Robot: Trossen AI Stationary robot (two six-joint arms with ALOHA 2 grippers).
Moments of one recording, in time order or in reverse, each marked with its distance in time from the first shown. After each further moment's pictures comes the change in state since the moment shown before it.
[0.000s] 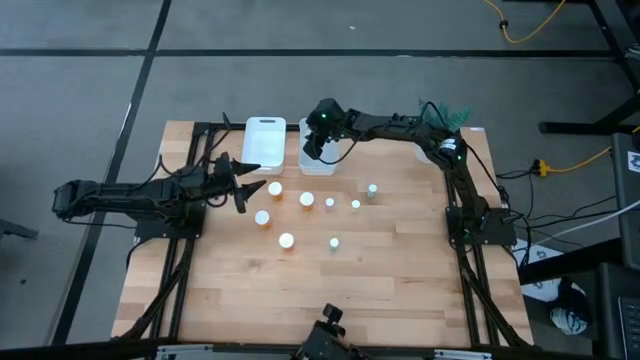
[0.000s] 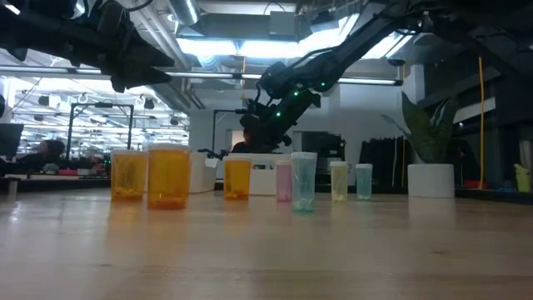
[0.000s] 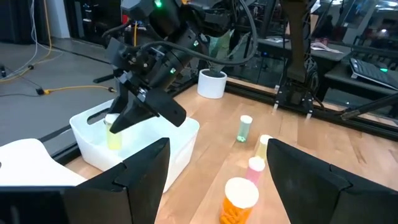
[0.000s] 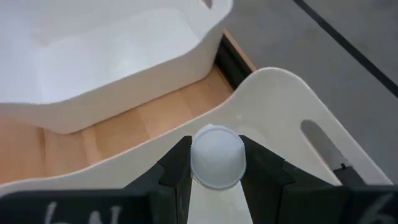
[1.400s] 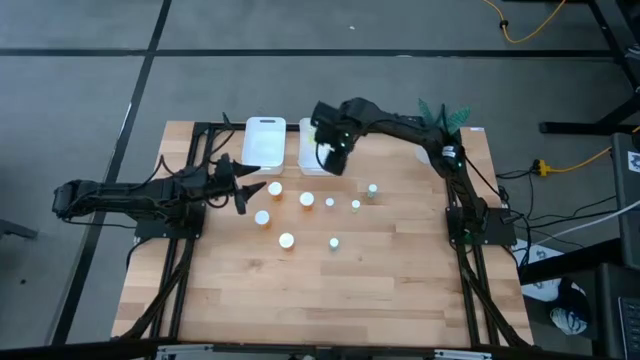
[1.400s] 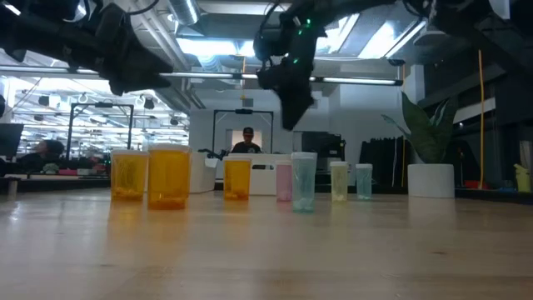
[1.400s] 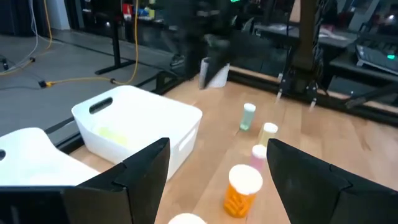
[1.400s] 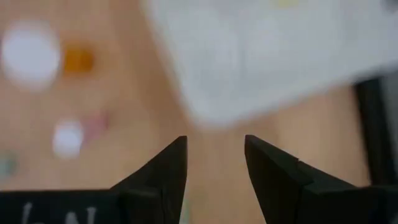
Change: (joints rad) left arm 0.000 0.000 0.000 -0.053 0.000 0.001; right arm 0.130 -0.022 0.470 -1.156 0.052 -0.026
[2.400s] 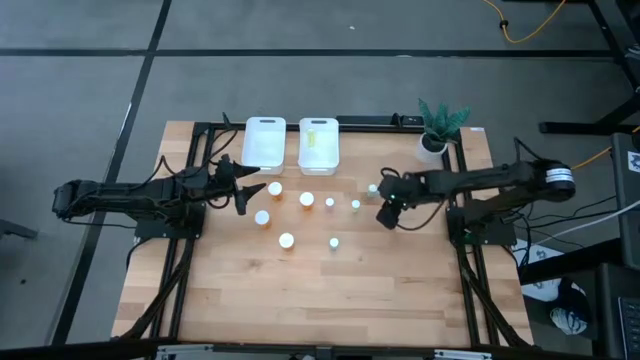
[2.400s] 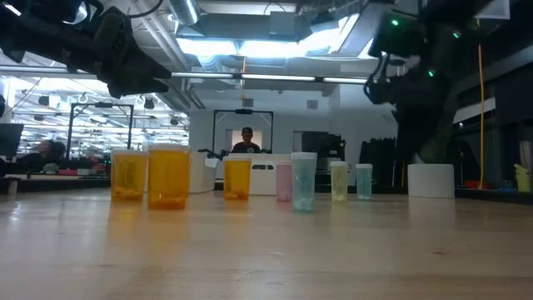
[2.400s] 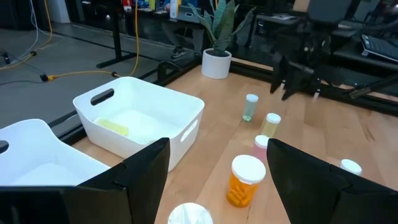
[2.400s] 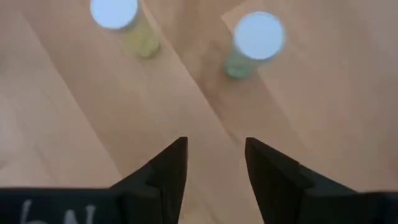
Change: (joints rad) left arm 0.000 0.000 0.000 -0.030 0.000 0.000; right arm 0.295 -0.890 -1.452 0.783 0.157 0.529
